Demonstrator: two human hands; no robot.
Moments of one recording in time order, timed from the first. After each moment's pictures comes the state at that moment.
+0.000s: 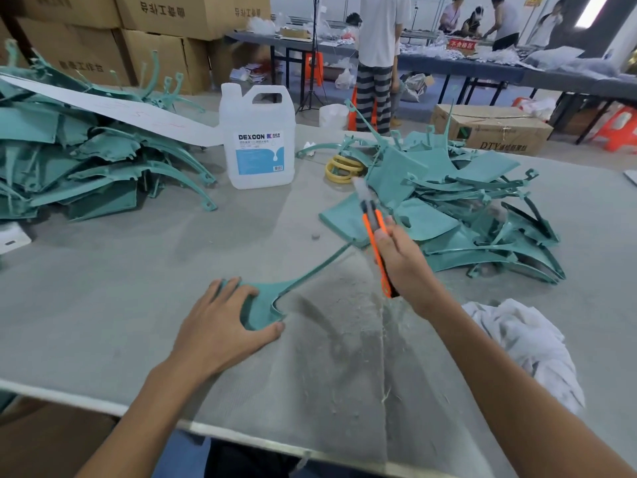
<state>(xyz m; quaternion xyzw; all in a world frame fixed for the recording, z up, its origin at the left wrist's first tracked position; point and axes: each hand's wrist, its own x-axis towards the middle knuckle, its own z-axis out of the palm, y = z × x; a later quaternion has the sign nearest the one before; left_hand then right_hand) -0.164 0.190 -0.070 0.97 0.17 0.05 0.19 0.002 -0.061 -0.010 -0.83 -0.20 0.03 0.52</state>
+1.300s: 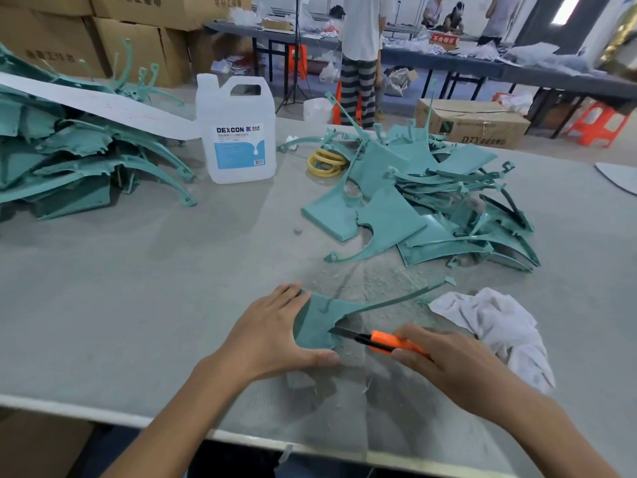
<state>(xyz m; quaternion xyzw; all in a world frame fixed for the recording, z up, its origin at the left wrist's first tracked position) -0.127 0.116 -0.076 0.98 0.00 -0.04 0.19 -0.086 -0.184 -0.027 -0.93 -0.33 0.09 0.10</state>
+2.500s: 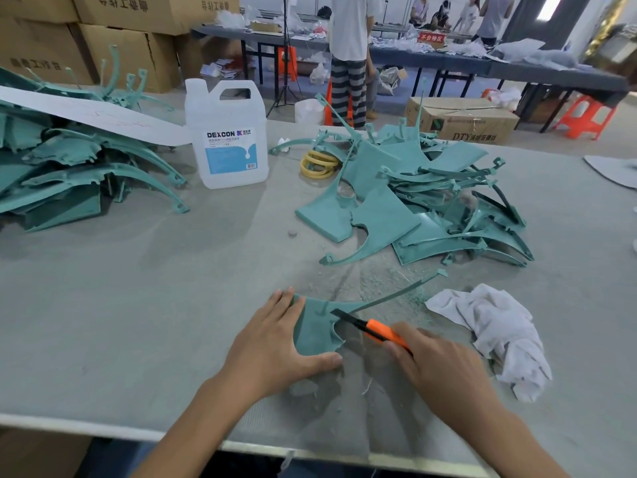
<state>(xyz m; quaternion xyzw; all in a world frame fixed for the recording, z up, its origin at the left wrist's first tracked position) -0.140 0.104 -0.077 0.98 0.05 -0.04 0.21 -0.111 -0.158 -0.046 -0.98 -0.22 -0.02 0.03</state>
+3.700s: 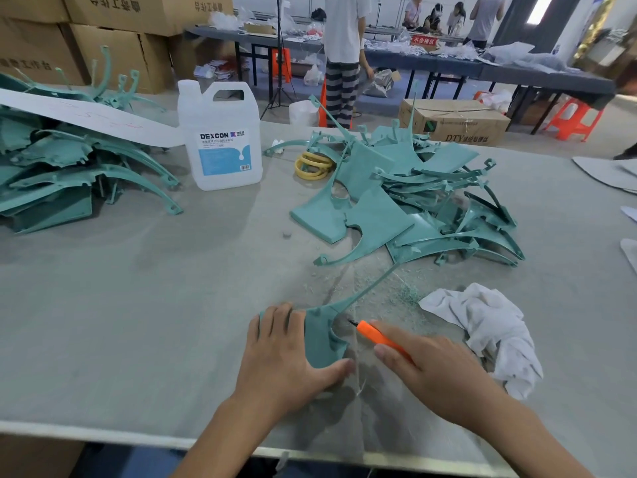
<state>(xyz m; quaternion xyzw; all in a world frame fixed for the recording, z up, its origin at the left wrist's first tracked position) -0.150 0.071 -0.089 0.99 0.07 0.08 0.13 -0.112 -0.161 -0.019 -0.95 -0.26 0.09 0.14</state>
